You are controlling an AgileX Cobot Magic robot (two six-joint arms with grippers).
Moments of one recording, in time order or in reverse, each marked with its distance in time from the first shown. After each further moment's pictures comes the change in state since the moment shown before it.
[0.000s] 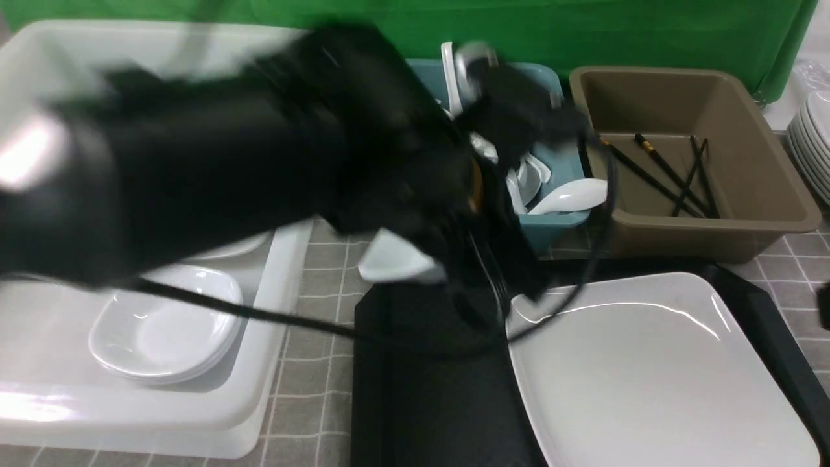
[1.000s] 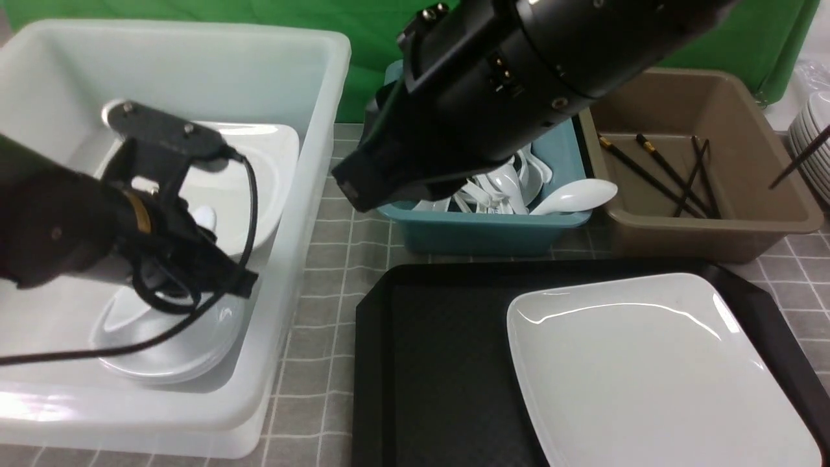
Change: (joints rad) right arm 0.228 0.834 -0.772 0.282 0.100 -0.247; left arm 0.586 -0.201 0.573 -0.080 -0.319 0.108
